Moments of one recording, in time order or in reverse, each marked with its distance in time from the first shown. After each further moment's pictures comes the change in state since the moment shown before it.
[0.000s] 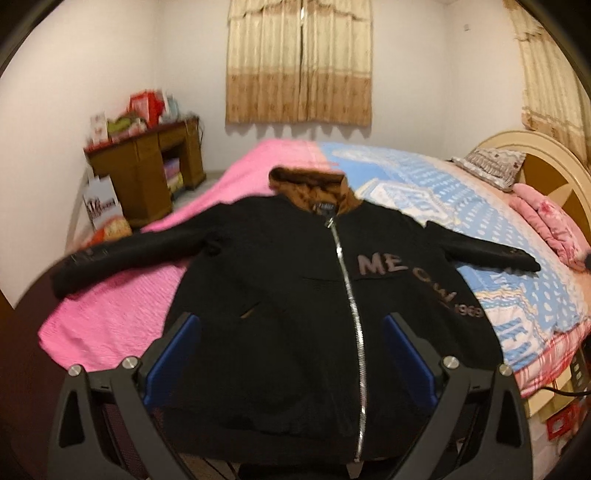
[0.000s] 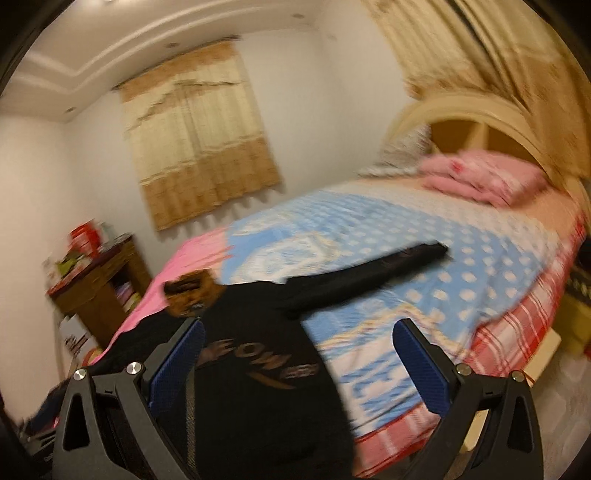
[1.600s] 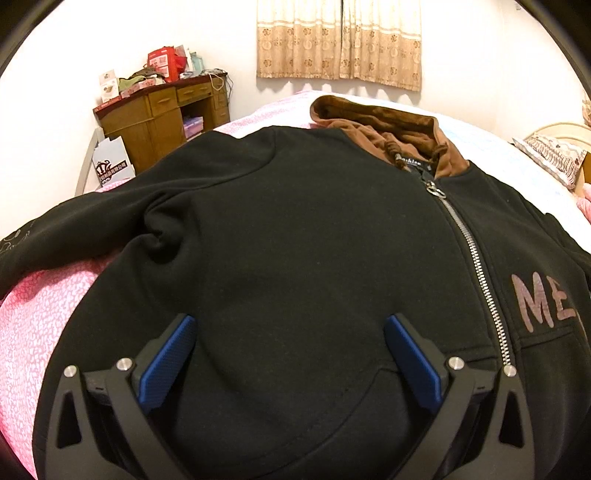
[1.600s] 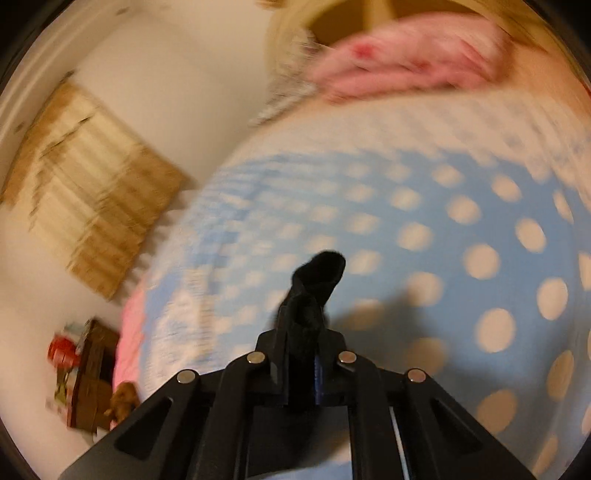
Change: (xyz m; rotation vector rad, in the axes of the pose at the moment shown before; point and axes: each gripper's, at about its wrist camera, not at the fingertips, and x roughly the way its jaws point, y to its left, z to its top) left arm 0.203 0.028 0.019 -0.063 0.110 0.126; right arm 0.319 -0.220 0.181 0.373 0.181 0.003
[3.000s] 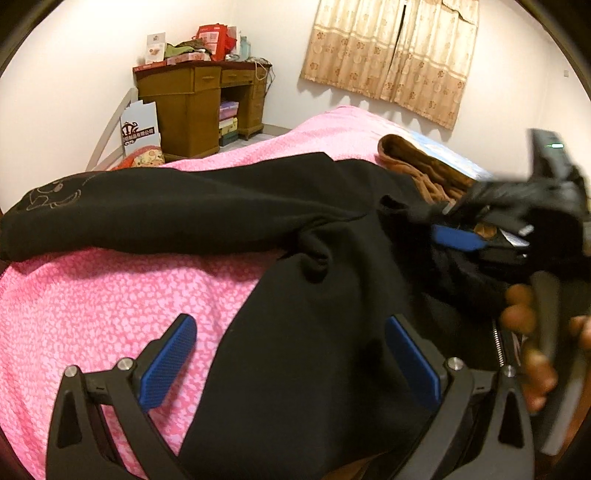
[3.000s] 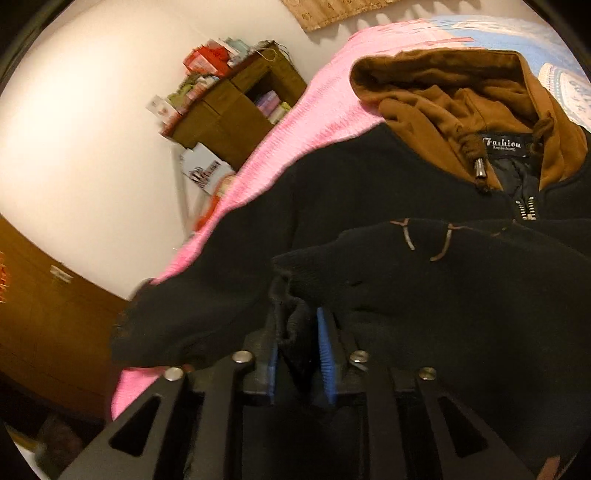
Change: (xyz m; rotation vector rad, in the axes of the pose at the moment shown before) left arm -0.016 0.099 0.015 -0.217 0.008 -0.039; right arm 0.128 0.417 -0.439 -0.600 0.767 0.585
